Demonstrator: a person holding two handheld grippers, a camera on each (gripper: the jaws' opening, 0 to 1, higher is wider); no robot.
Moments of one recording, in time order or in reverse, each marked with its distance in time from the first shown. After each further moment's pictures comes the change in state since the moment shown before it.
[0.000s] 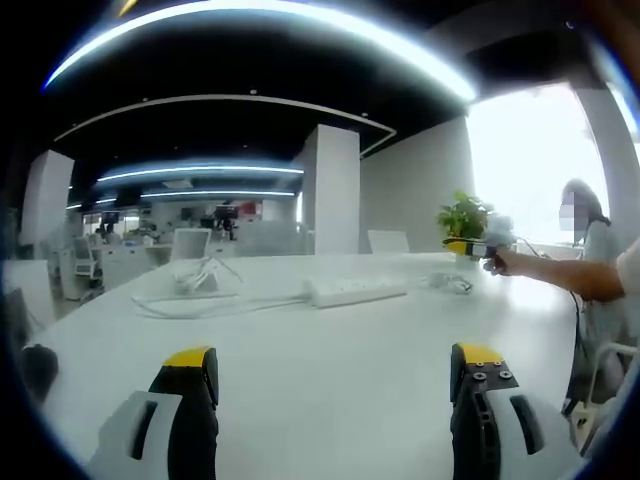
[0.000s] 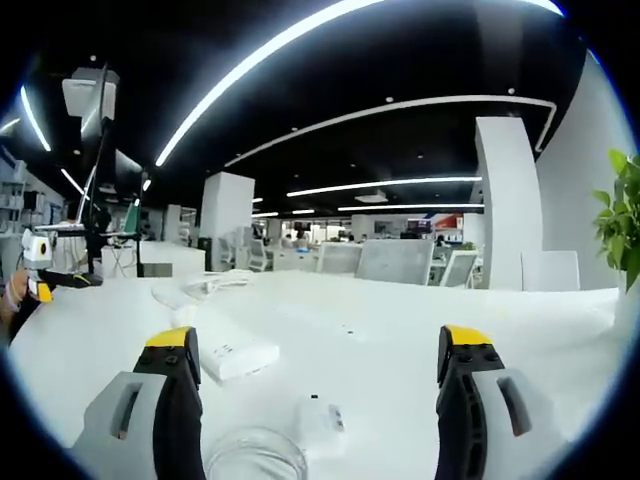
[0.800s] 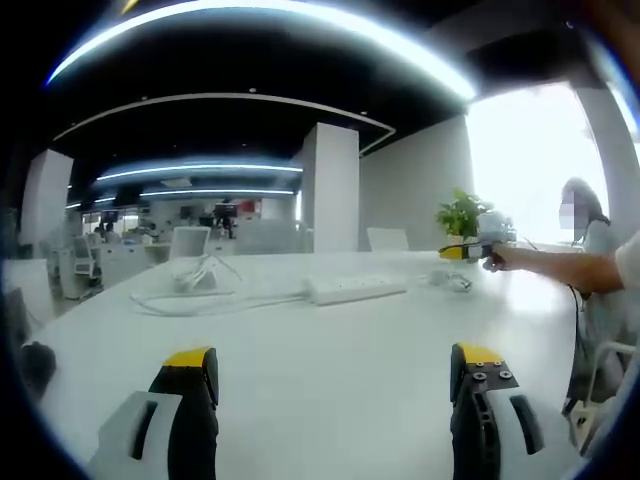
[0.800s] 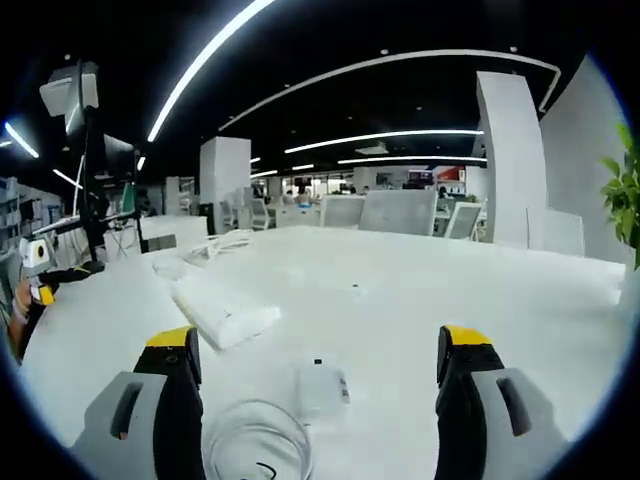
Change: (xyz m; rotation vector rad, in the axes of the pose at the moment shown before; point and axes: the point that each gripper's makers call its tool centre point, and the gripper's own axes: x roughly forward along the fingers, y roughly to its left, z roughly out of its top) left arm 0.001 0.000 -0.004 -0.001 0.007 -0.005; right arm 0.005 0.006 -0.038 0.057 0.226 0.029
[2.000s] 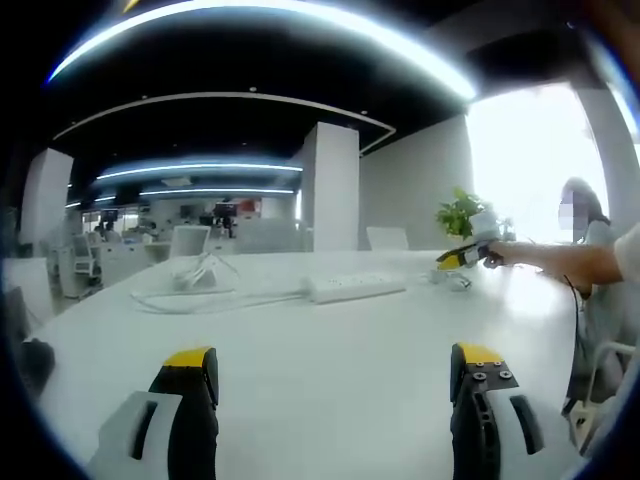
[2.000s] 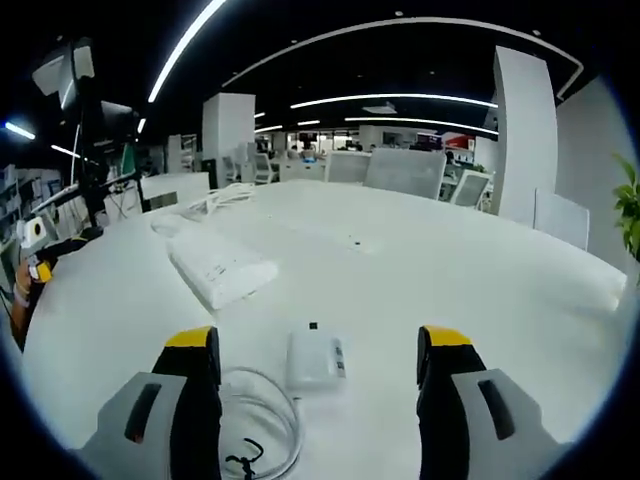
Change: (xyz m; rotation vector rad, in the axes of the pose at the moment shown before) left arm 0.000 0.001 -0.002 -0.002 0.000 0.001; right arm 0.003 0.001 -0.028 -0.030 0.191 0.022
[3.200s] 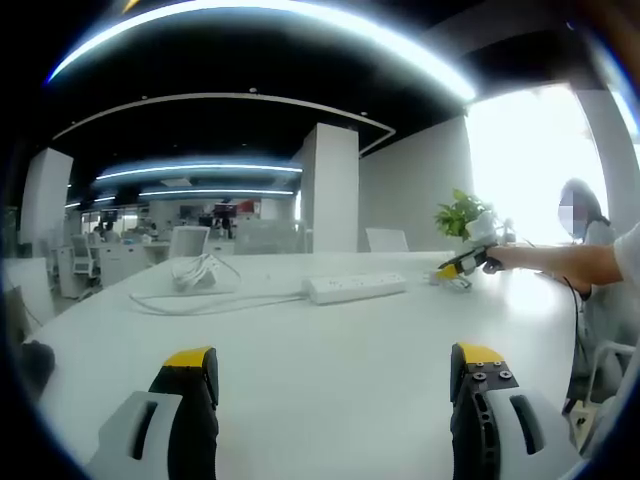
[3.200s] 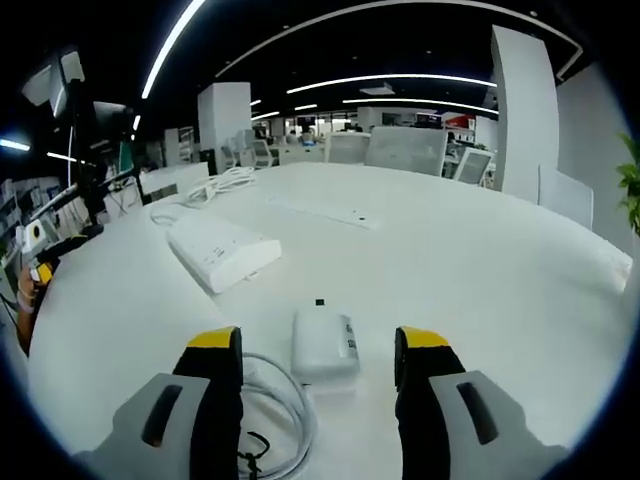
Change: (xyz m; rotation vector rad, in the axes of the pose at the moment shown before) left arm 0.001 0.000 0.001 0.000 -0.005 -0.003; right arm 0.006 0.008 -0.020 0.049 0.068 0.021
